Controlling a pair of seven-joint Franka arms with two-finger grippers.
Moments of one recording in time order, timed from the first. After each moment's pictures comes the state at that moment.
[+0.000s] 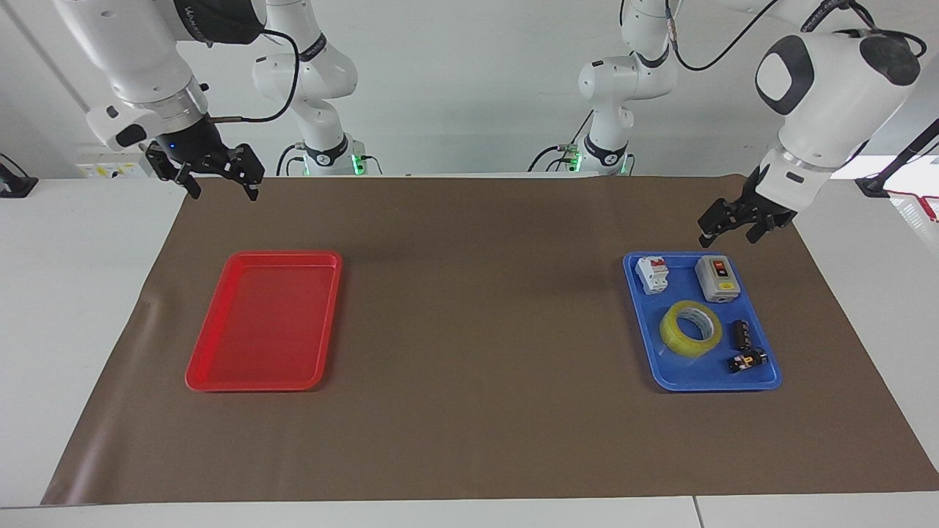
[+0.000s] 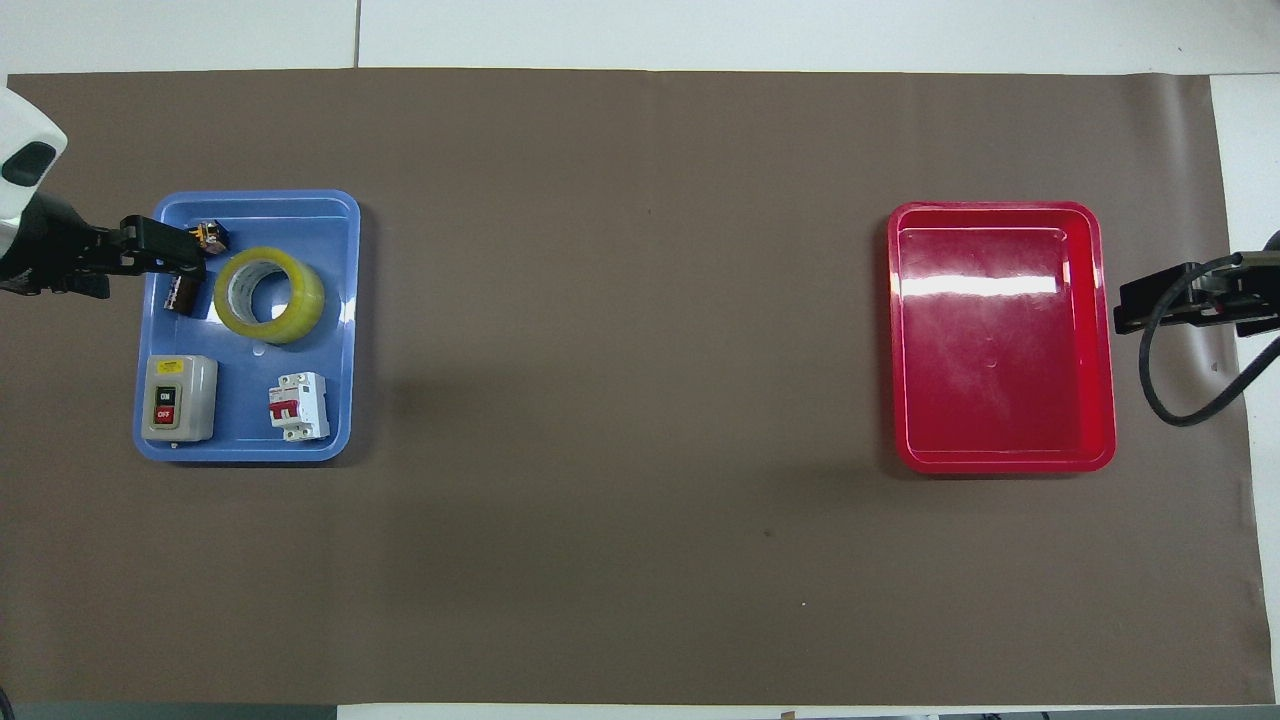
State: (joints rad) left arm 0.05 0.10 -0.07 -1.71 -0.05 1.82 -0.08; right arm 0.03 -0.05 -0.04 -1.63 -0.02 1.53 0.05
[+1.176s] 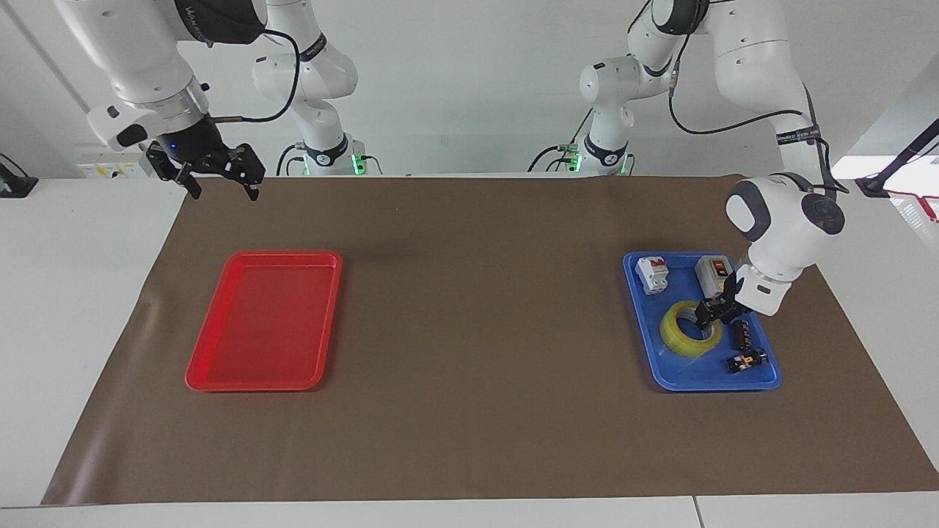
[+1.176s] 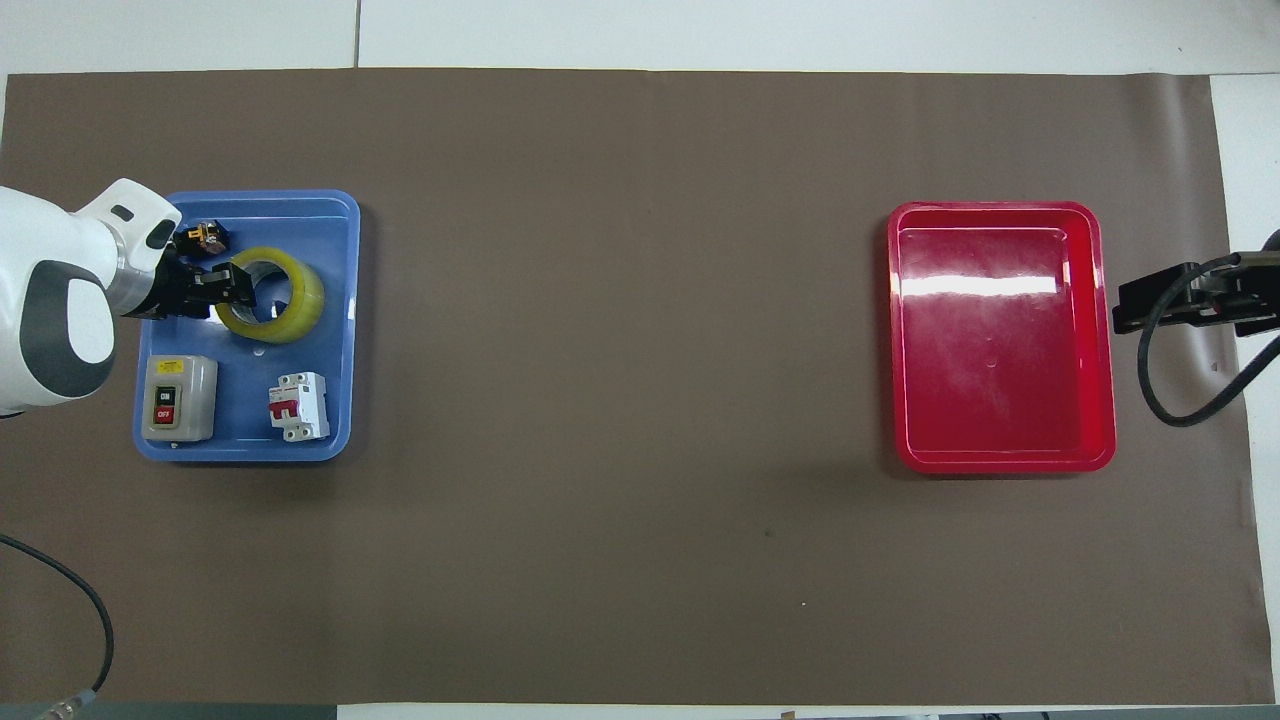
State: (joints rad) left arm 0.15 0.31 -0.08 -1.95 -0.05 2.29 -0.02; right arm 0.03 -0.05 -0.04 -1.63 -0.02 1.53 0.05
